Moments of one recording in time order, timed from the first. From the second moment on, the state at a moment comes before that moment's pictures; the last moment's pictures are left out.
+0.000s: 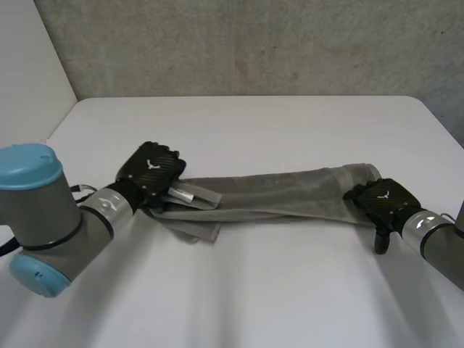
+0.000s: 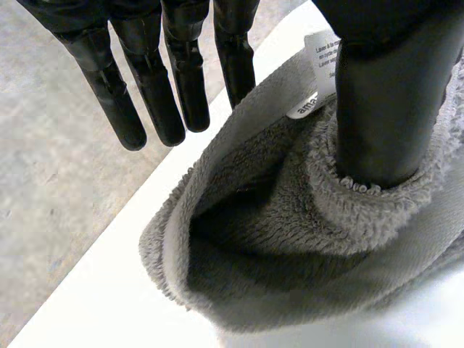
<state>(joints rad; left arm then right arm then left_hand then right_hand) 4.39 -2.01 -1.65 3.45 -1.22 3.71 1.63 -1.05 1.71 -0.15 1.22 2.41 0.57 0.59 0.59 0.59 0.39 0.29 0.28 0.28 0.28 0.11</state>
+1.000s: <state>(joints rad) 4.52 -1.91 -1.76 3.44 -1.20 3.55 1.70 -1.04 1.47 -0.11 1.26 2.73 0.28 0.27 0.27 0.28 0.08 1.34 1.30 1.25 1.31 1.14</state>
